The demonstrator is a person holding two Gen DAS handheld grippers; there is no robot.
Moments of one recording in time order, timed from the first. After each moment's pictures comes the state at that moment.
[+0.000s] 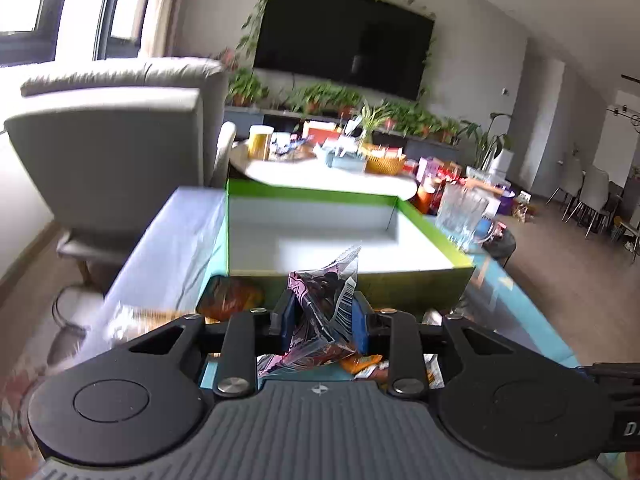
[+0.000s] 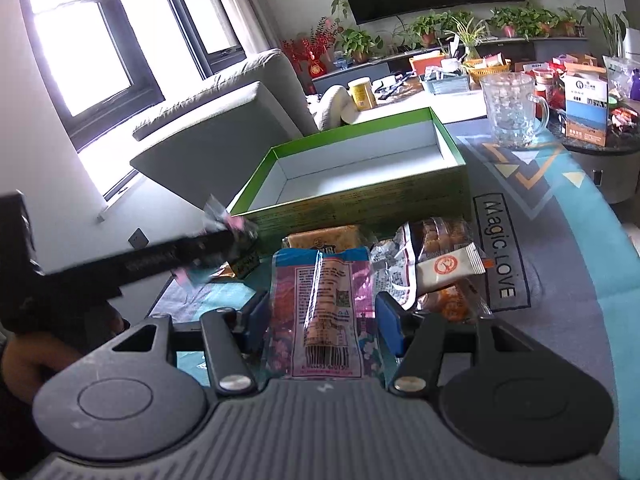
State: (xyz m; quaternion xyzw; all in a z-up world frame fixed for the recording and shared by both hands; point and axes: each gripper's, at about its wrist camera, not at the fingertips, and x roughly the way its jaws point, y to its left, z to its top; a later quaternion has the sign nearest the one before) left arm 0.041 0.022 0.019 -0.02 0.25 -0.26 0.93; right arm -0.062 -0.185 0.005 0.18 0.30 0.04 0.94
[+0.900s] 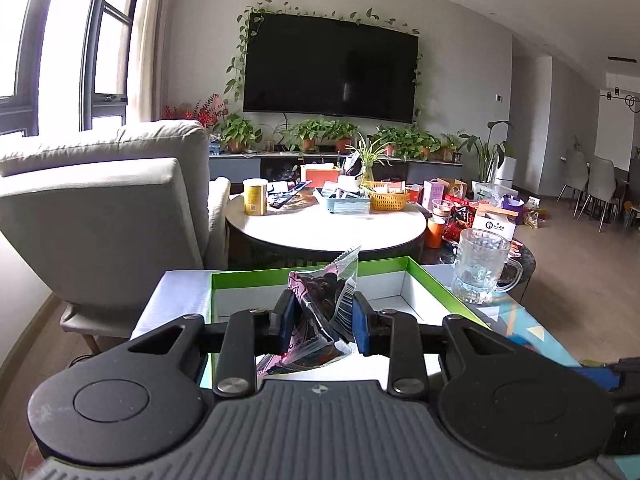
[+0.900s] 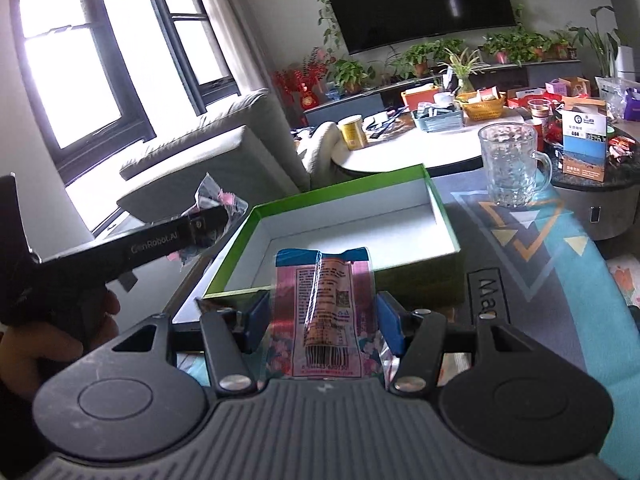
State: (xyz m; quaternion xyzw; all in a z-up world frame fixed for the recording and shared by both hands) left arm 0.105 -0.027 0.044 0.02 0.19 -0.26 0.95; right arm -0.005 -0.219 0.027 0.18 0.26 0.01 0.95
